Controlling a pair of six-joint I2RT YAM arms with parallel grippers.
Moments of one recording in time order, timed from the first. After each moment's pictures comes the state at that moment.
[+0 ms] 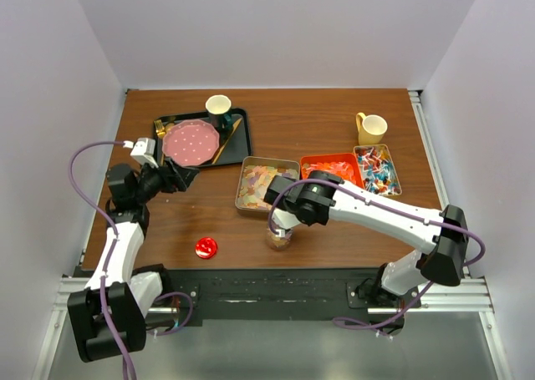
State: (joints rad) left arm 0.22 0.96 0.45 0.21 0.70 -0.34; right arm 1.11 1.49 1.38 -1.36 0.68 -1.03
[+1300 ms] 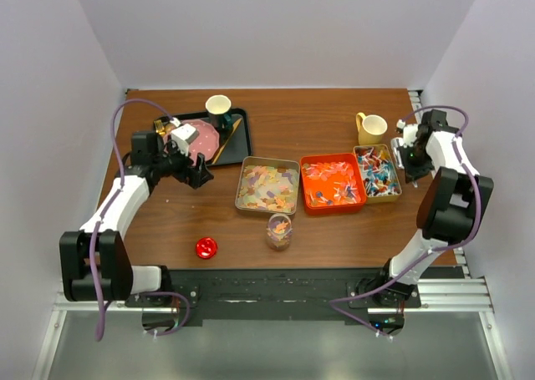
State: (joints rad) left arm 0.03 1.31 0.85 -0.28 0.68 0.31; right arm -0.30 1.77 1.35 -0.86 0.02 -0.45
